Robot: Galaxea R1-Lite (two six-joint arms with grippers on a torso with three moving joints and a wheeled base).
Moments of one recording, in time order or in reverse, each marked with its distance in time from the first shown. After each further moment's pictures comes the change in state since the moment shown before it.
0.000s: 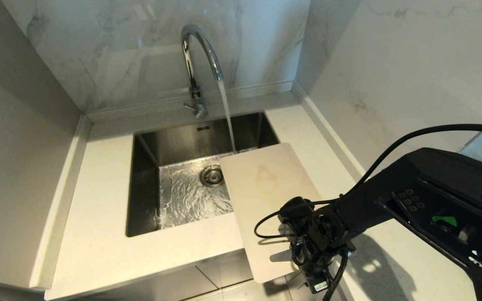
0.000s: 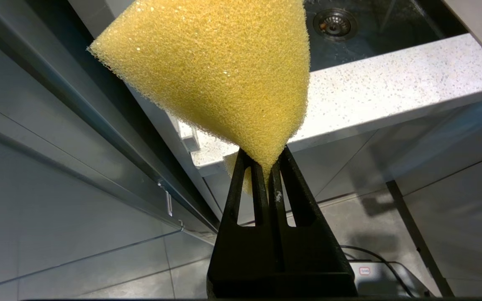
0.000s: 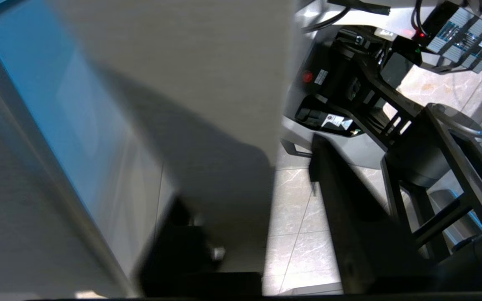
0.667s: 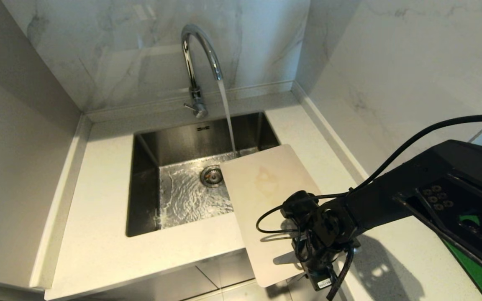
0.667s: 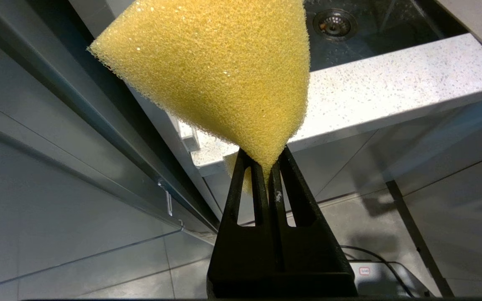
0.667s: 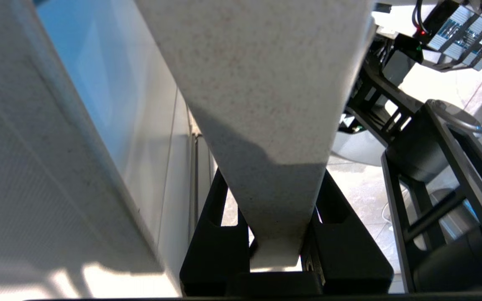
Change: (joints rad) left arm 0.000 0.000 0.000 0.000 0.000 0.000; right arm 0.001 -0.075 0.002 0.038 0.000 0.000
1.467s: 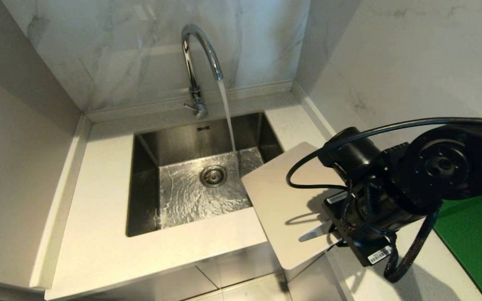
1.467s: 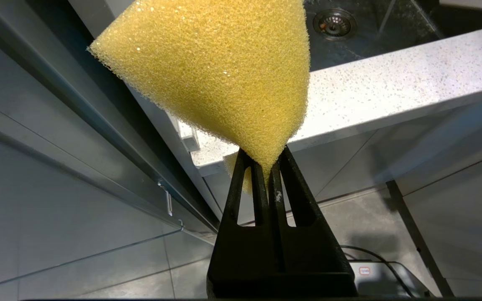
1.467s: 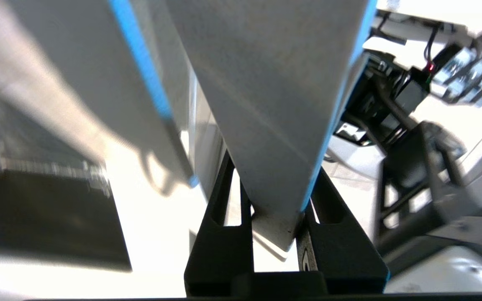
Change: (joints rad) left arm 0.000 0.000 0.000 0.000 0.000 0.000; right arm 0.015 -0.406 -0.146 0.393 -0.072 -0.126
